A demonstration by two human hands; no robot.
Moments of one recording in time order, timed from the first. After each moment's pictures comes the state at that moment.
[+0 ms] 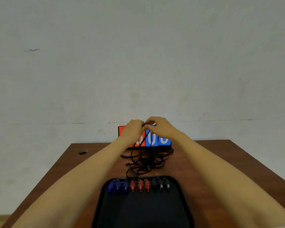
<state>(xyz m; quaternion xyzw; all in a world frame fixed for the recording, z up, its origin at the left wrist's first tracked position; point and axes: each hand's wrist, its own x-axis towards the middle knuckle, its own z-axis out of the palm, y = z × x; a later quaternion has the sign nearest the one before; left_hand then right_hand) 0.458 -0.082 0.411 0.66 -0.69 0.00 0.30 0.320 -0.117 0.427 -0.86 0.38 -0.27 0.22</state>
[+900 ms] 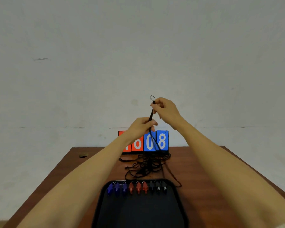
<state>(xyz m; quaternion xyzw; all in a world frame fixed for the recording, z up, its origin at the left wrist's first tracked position) 0.431 -0.033 0.449 0.52 -0.66 -0.27 0.47 0.301 -0.078 0.498 -0.77 0.35 -0.47 0.25</state>
